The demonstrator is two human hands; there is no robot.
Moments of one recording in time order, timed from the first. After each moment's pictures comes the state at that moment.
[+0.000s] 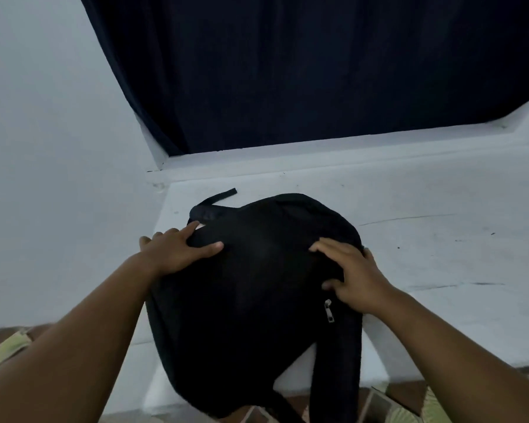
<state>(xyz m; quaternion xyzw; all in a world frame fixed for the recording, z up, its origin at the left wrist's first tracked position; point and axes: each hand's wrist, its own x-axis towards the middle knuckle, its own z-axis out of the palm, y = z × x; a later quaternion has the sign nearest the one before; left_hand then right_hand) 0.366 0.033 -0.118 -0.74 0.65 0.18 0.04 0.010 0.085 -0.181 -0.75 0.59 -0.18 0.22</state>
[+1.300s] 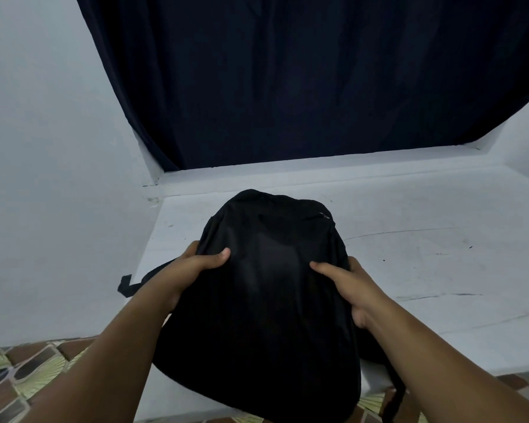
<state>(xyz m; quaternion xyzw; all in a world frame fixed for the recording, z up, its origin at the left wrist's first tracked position) 0.318 0.076 -0.113 -0.59 0.43 0.60 -0.34 0.026 0.104 -0.143 -0.30 0.61 -0.44 0.59</state>
